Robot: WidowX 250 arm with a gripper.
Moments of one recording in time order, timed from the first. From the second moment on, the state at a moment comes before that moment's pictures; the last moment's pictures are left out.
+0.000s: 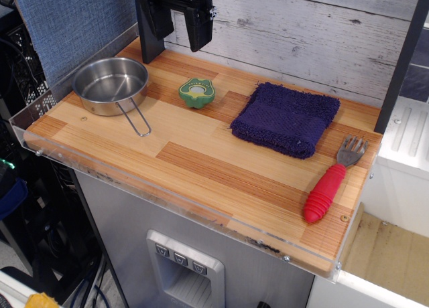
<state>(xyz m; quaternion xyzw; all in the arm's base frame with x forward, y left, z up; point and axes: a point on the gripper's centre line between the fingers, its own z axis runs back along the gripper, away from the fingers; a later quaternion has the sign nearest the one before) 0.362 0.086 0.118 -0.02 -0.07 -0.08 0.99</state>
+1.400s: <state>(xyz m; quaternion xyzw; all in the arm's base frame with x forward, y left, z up) 0.352 -0.066 0.058 -0.01 0.00 -0.11 0.99</state>
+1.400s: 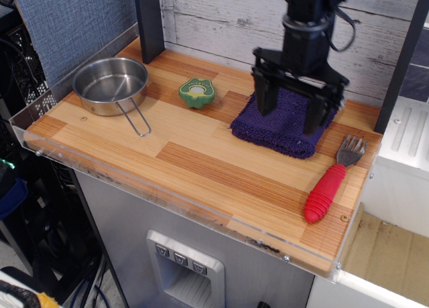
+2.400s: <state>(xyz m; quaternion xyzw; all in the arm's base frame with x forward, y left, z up) 0.319 -0.116 0.011 0.04 0.05 -0.18 0.98</state>
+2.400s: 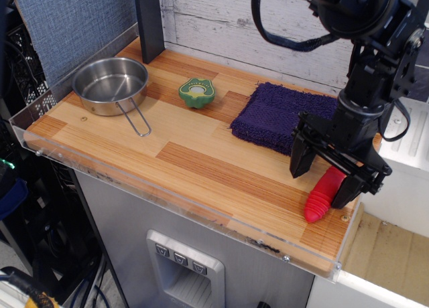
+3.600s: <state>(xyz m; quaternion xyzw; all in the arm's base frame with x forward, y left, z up) 0.319 -0.091 0.072 -0.04 -0.02 -0.21 0.98</state>
